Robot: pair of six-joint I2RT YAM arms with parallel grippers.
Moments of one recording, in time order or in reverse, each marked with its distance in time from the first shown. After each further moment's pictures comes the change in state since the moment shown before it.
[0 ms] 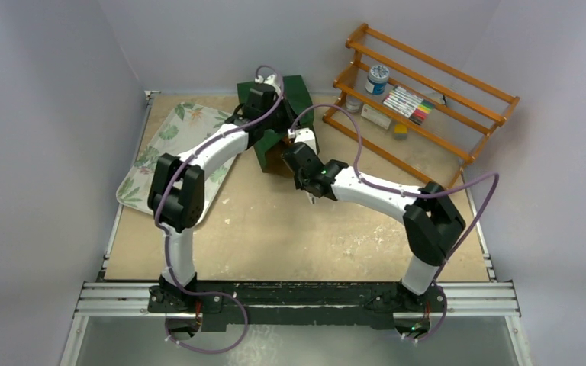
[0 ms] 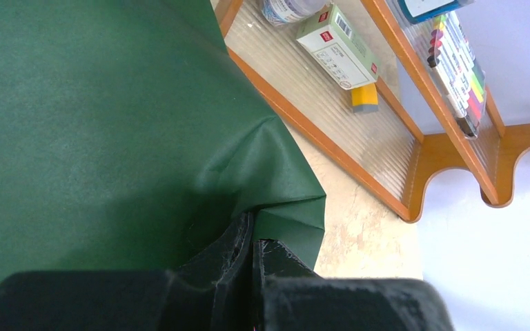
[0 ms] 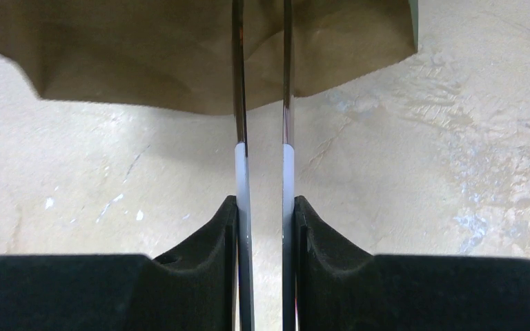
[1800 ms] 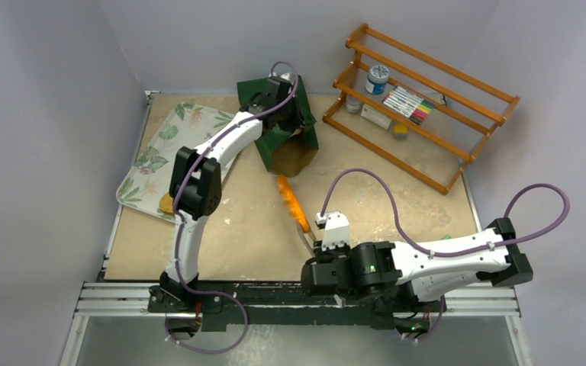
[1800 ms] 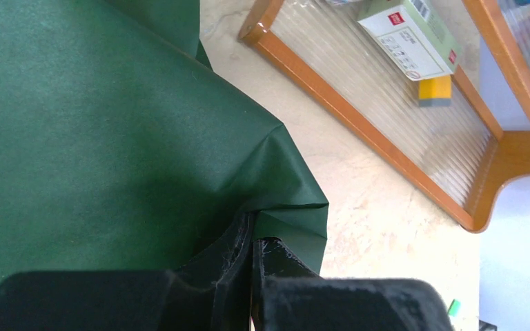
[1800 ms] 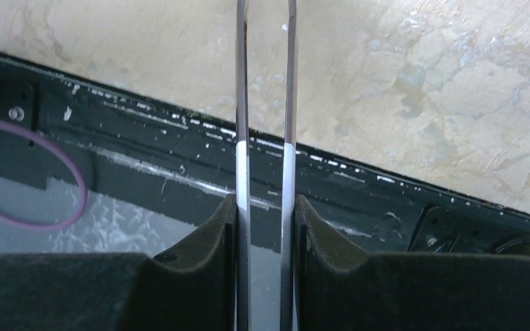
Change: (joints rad) left arm -0.027 0.216 0.351 -0.309 -0.071 0.098; right arm 0.797 -0.512 -0.135 -0.810 0.157 0.914
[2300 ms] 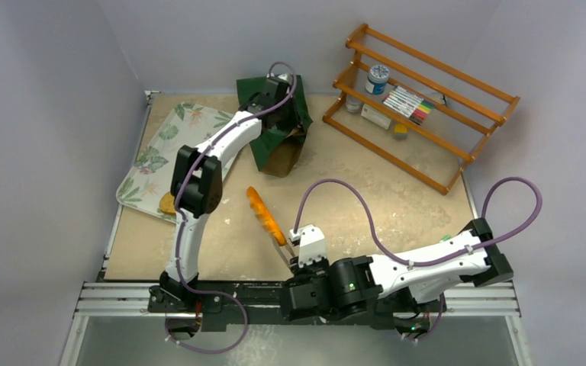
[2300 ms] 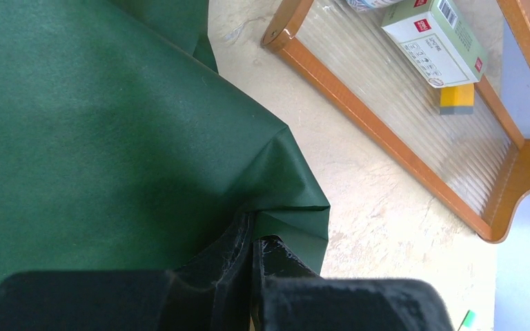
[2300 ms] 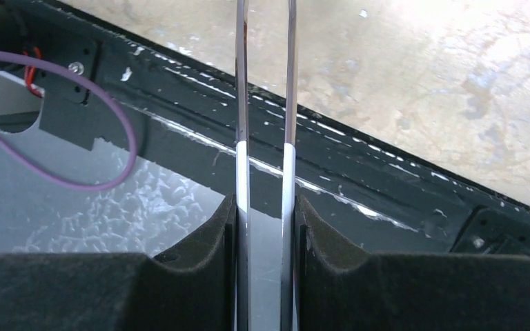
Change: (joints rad) left arm 0.017 0.034 0.023 -0.014 -0.031 0.012; right arm 0.141 0.145 0.158 -0.022 0.013 0.031
